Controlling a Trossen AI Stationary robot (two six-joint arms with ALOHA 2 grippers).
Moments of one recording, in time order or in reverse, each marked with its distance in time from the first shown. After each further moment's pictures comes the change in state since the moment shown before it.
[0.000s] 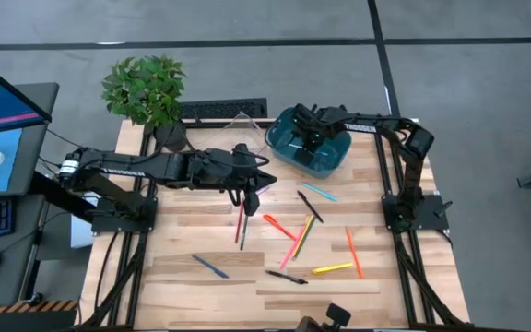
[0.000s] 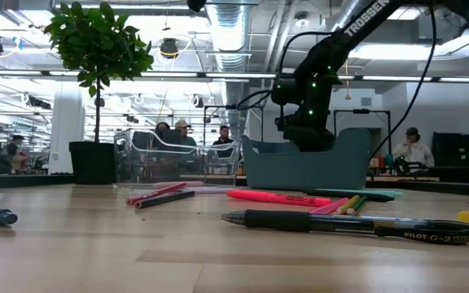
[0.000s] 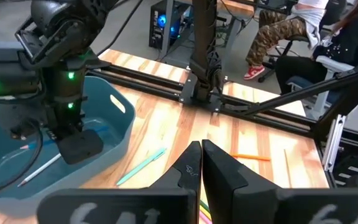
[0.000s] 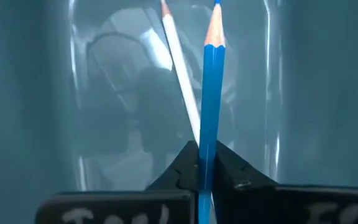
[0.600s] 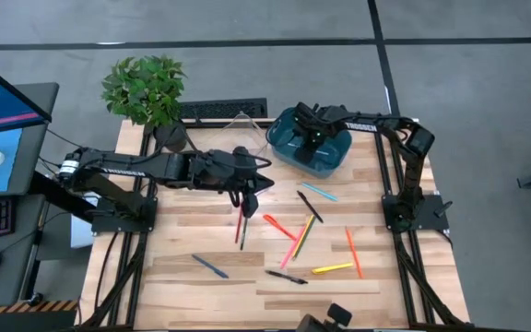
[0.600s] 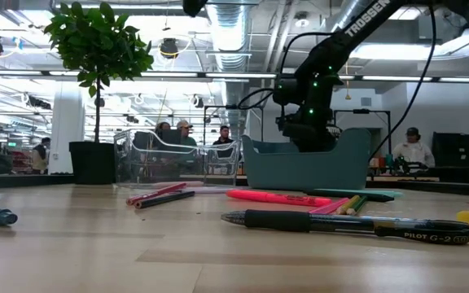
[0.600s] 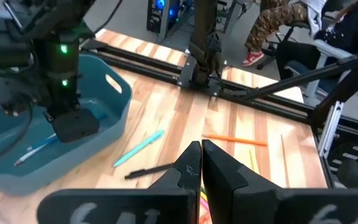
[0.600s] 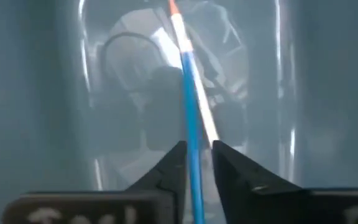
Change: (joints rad) left arm 0.000 0.000 0.000 -0.070 0.029 -0.040; right arm -0.016 -0.004 0.000 -0.004 -0.055 0.024
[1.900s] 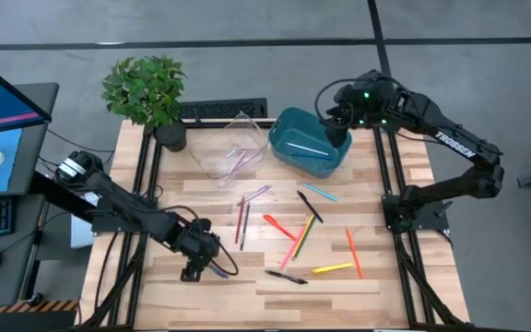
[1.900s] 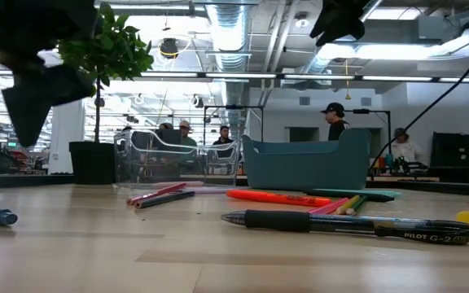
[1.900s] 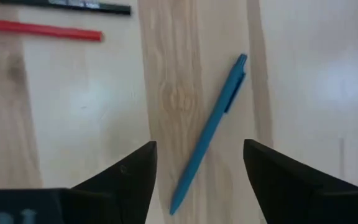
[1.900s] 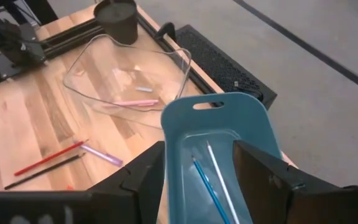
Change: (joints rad) left arm -0.464 -0.005 -0.516 -0.260 0.172 -0.142; right arm 0.101 -0.655 0.146 -0.153 -0.048 0.112
